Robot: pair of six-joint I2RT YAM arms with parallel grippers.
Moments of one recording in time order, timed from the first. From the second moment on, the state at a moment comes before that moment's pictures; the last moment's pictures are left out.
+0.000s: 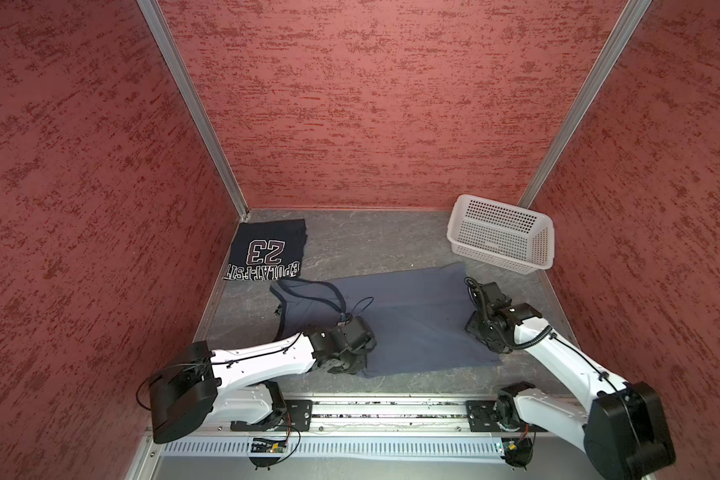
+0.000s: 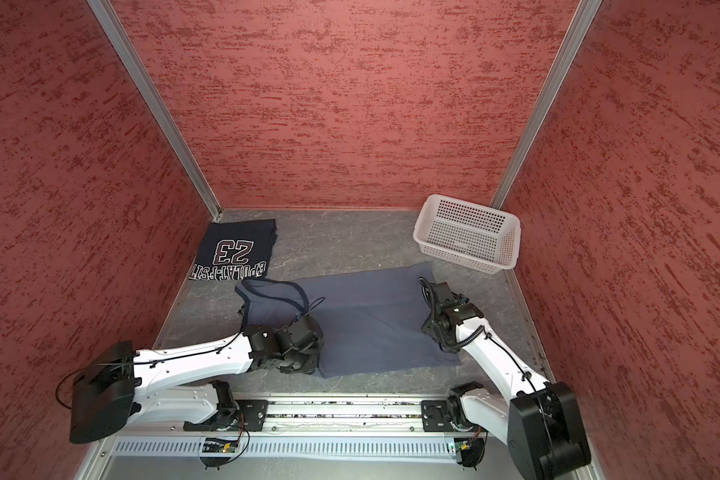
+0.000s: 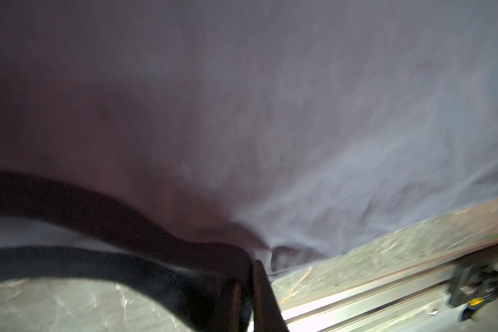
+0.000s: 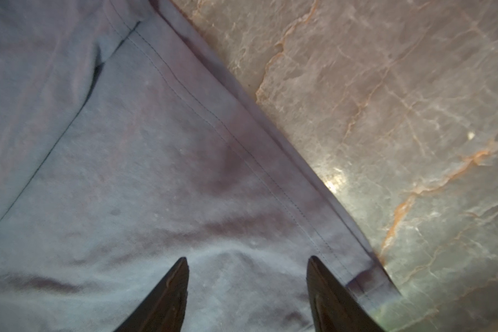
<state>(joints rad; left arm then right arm) -1.01 1.23 0.63 -0.59 0.01 -1.09 0.28 1.10 0.62 -0.84 0.12 0.92</state>
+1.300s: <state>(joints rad) -0.53 1.35 0.62 -0.34 0.08 -0.91 0.50 1.02 0.49 -0.94 0.06 1.23</state>
